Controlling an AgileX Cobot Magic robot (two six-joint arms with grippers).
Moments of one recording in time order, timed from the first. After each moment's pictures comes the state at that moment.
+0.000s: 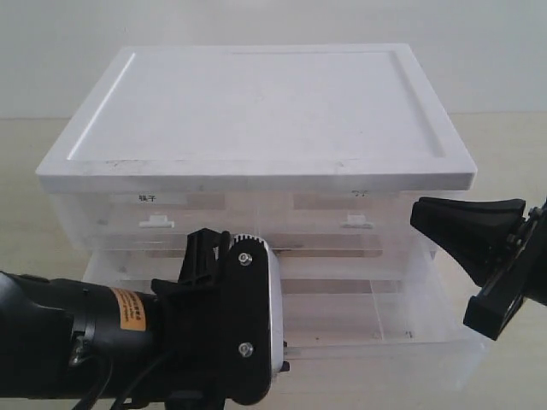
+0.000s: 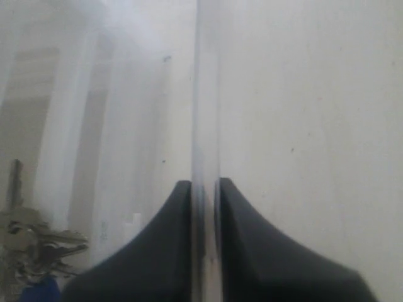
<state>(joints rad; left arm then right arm) -1.01 1.42 -0.61 -0.61 0.10 1.20 0.03 1.19 -0.18 -0.99 -1.06 0.65</state>
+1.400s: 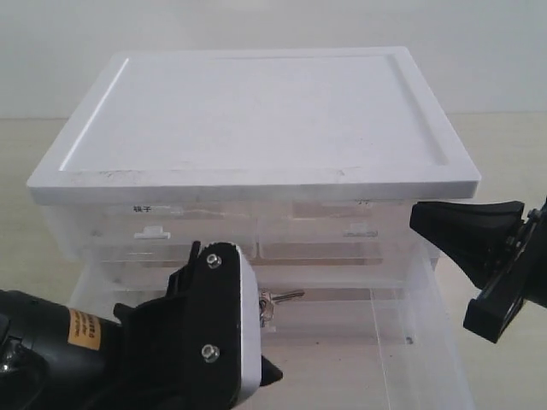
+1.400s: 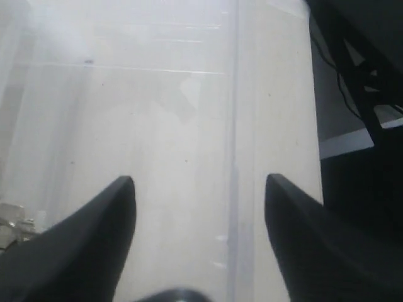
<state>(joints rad) -1.01 1.30 -0.61 -0.84 0.34 1.21 0.03 1.19 -0.18 -1.00 -1.06 0.65</state>
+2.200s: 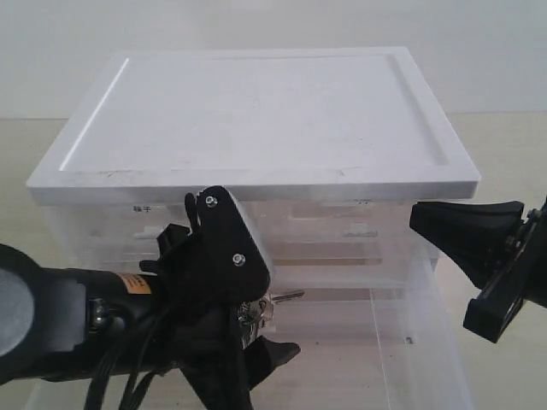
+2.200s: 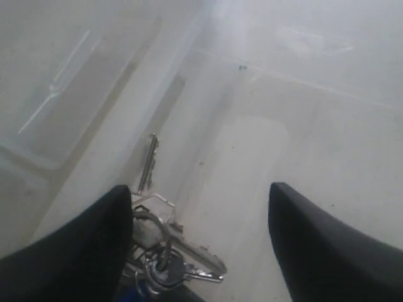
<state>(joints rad) -0.98 1.47 -0.61 -0.95 -0.03 1.15 0.03 1.19 -0.18 -1.00 -1.06 0.65</state>
